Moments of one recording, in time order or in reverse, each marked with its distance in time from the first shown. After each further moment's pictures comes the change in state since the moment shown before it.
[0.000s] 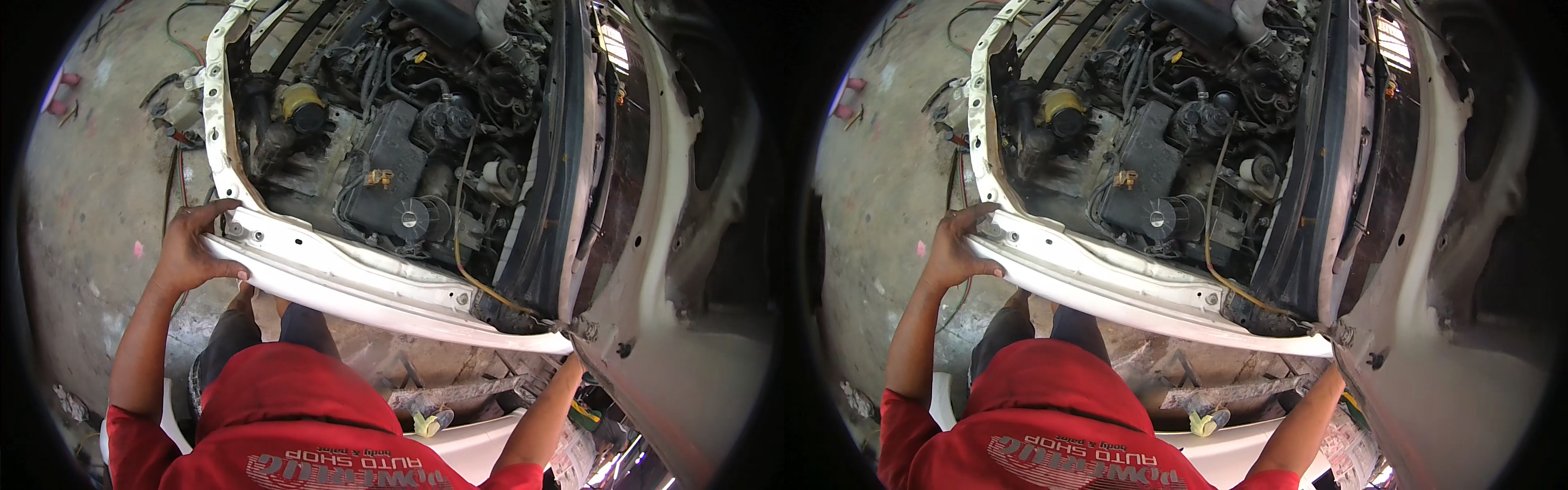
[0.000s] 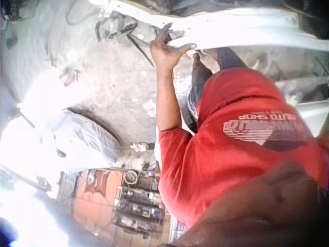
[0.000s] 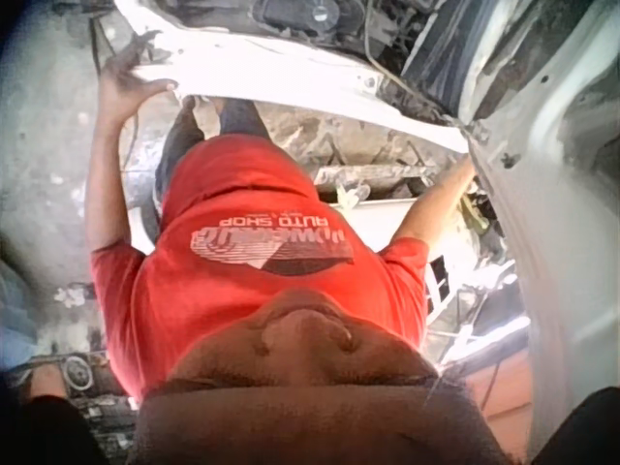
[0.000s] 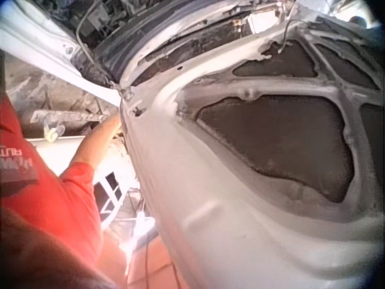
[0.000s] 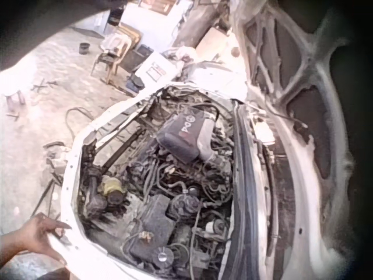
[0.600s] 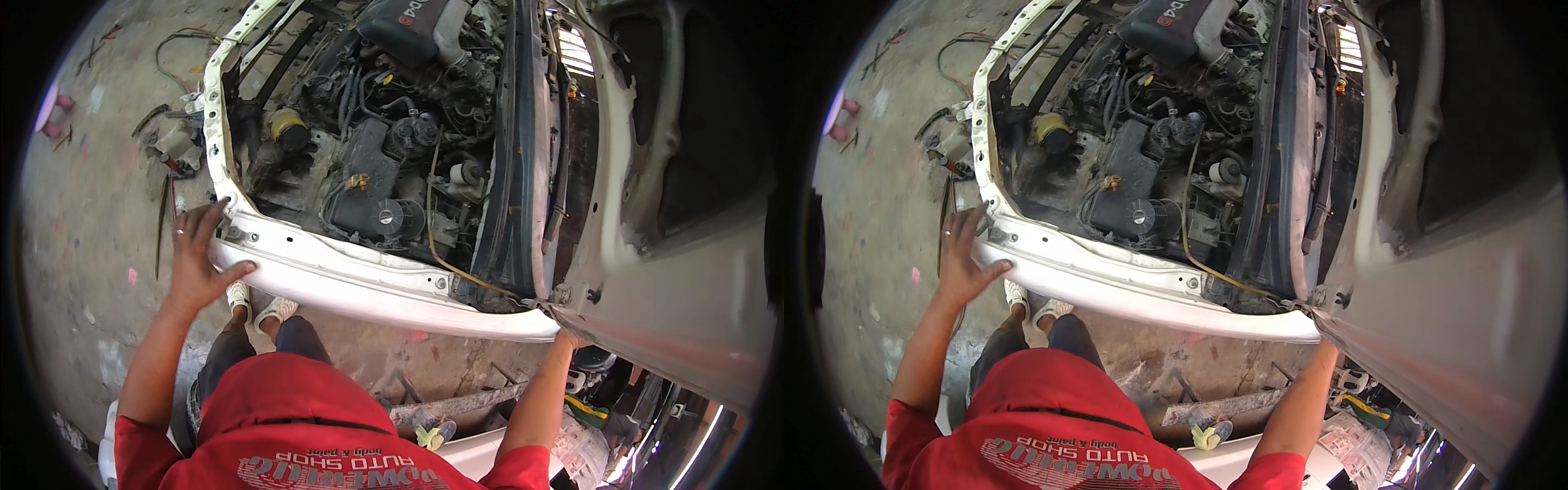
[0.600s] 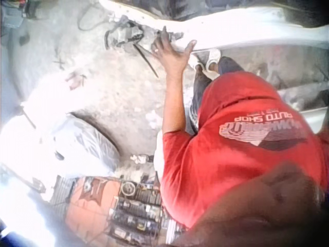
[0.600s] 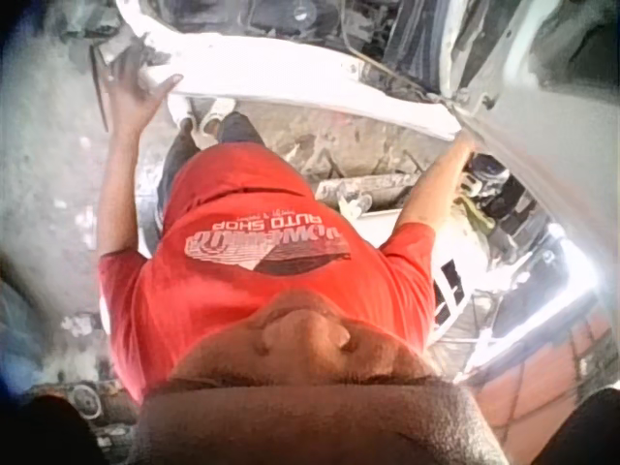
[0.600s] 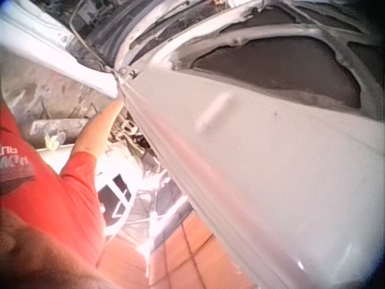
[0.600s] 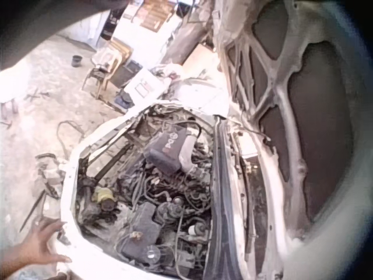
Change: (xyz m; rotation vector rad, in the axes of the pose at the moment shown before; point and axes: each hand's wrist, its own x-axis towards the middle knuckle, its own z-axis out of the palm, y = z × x) left_hand -0.031 0.006 0.031 0.414 0.416 0.320; right_hand -0.005 -0.001 -0.006 -0.025 0.009 0.047
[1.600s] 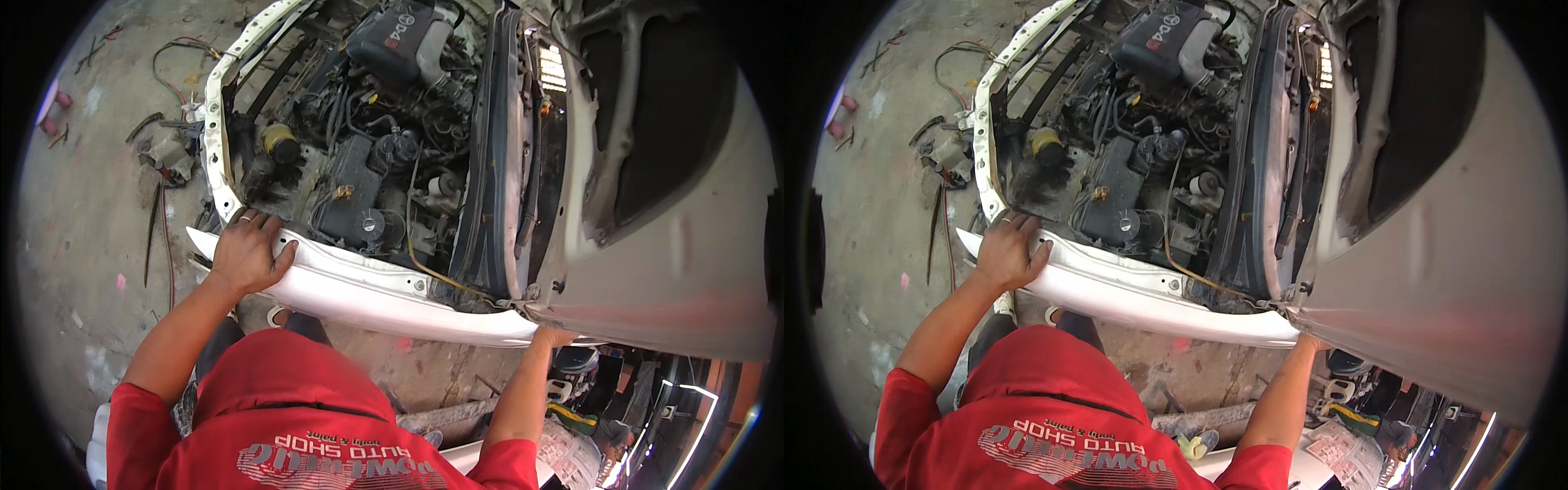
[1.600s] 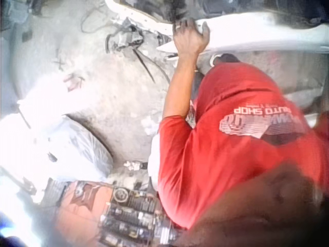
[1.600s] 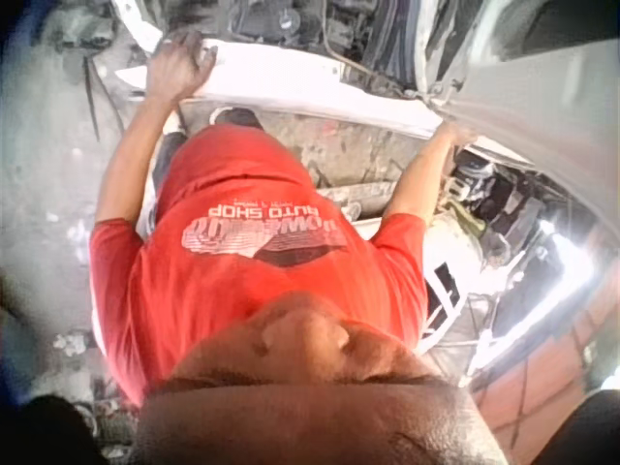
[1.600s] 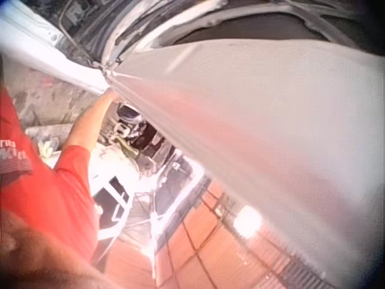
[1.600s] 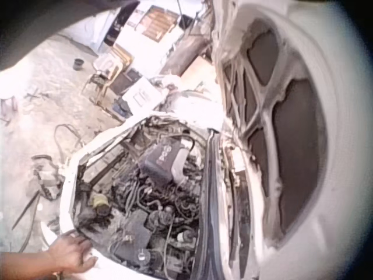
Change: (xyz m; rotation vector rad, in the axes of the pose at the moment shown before) left_hand 0.040 0.068 0.032 0.025 -0.091 0.180; right_hand 0.001 -0.016 -0.006 -0.019 0.017 0.012
